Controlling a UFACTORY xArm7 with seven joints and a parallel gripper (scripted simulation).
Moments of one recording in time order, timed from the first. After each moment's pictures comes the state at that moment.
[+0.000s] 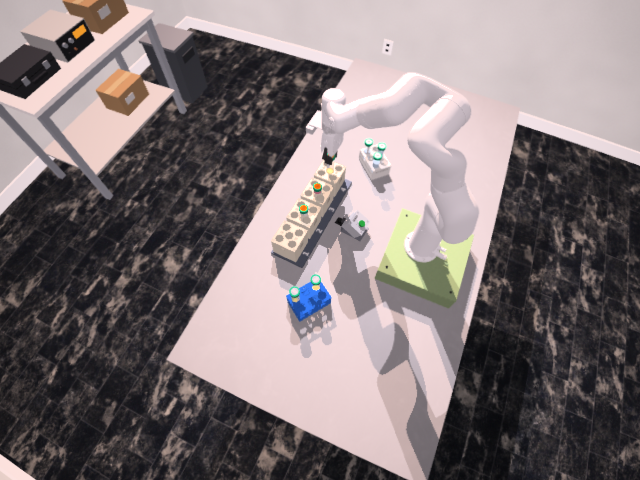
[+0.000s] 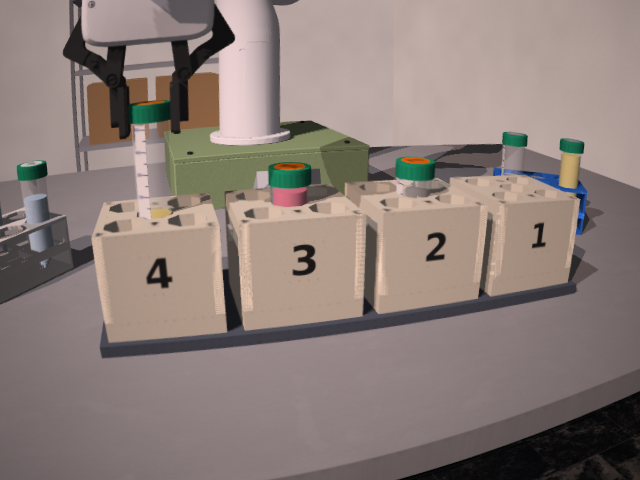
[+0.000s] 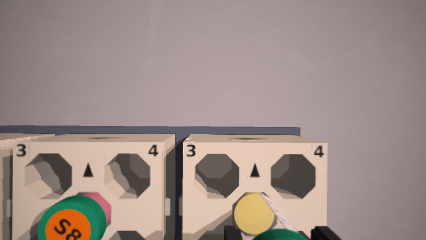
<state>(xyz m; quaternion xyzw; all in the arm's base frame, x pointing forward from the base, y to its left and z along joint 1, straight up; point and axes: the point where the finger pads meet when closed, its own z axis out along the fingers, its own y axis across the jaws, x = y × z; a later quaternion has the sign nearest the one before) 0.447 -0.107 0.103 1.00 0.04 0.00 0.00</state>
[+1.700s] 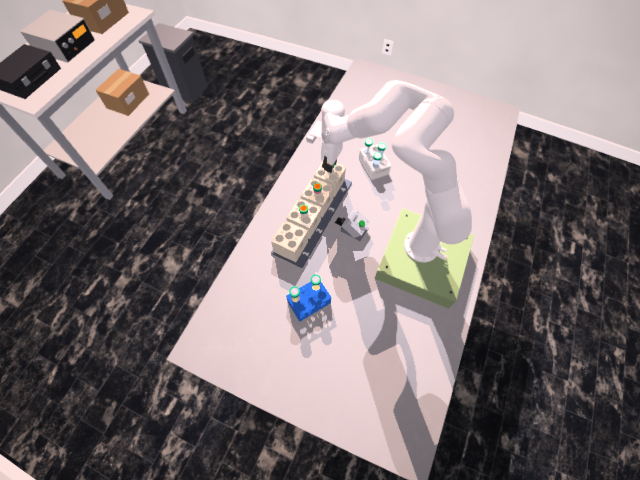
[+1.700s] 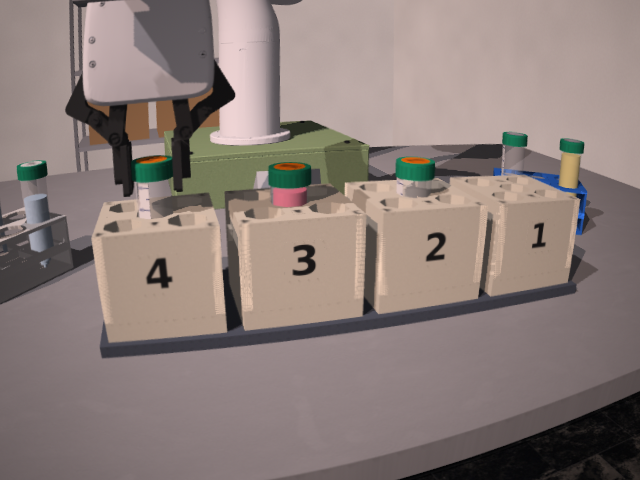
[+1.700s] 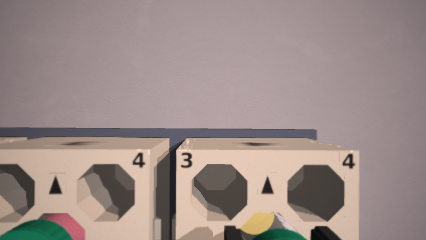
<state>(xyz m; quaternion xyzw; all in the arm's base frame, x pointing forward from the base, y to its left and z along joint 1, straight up) 0.447 -0.107 0.058 1.00 0.04 0.00 0.00</state>
